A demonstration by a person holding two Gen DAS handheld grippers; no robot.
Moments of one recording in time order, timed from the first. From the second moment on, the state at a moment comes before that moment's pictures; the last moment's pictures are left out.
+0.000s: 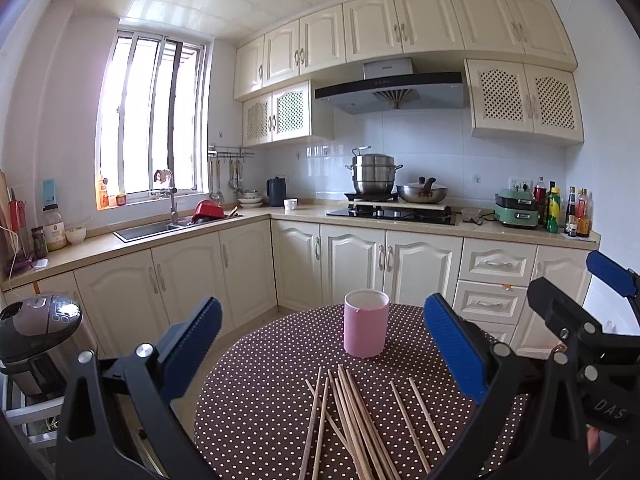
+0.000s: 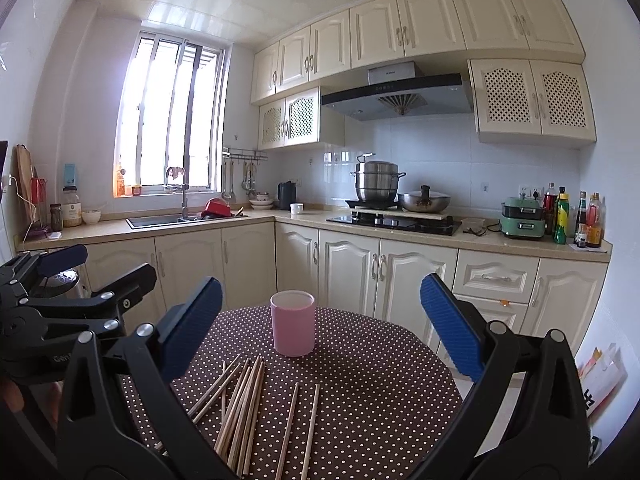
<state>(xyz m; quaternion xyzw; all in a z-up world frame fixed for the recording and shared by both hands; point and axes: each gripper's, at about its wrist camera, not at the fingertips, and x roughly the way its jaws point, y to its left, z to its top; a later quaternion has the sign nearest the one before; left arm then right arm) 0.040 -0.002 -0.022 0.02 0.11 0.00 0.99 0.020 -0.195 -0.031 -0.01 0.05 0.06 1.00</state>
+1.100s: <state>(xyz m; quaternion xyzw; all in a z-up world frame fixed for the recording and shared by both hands) 0.193 0.069 -0.195 -0.01 0.41 -0.01 0.91 0.152 -0.192 -0.164 0.01 0.33 0.08 0.94</state>
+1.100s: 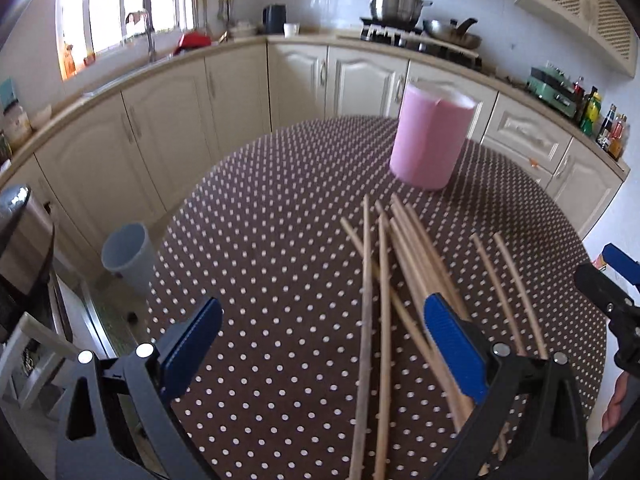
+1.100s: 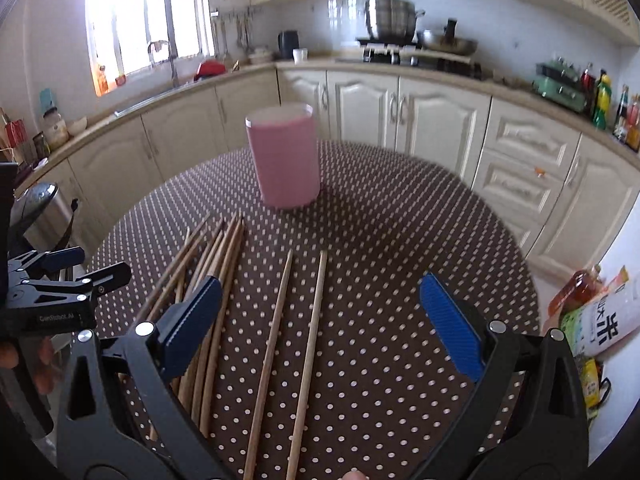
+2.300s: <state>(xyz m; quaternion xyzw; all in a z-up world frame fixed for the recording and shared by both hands) 0.253 0.062 -0.236 0.02 0.48 -0.02 0.88 0.196 -0.195 -0.206 0.01 0.40 0.10 0.91</state>
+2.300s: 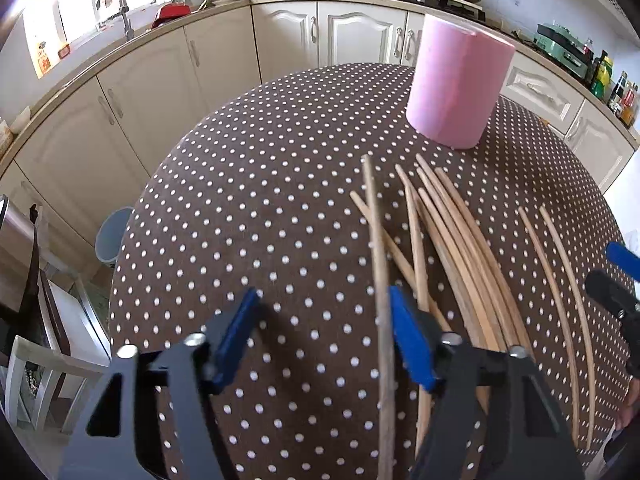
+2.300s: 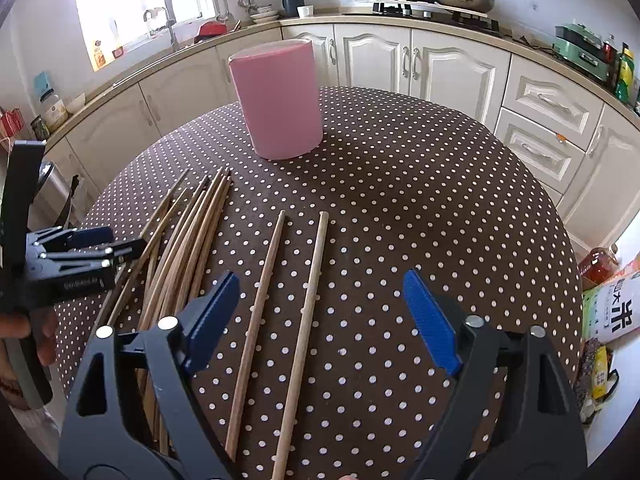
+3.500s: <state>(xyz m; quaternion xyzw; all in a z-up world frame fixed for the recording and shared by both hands) 0.335 0.075 -0.207 -0.02 0.55 -0.09 0.83 0.340 -0.163 -0.203 -0.07 0.61 0.17 0.77</state>
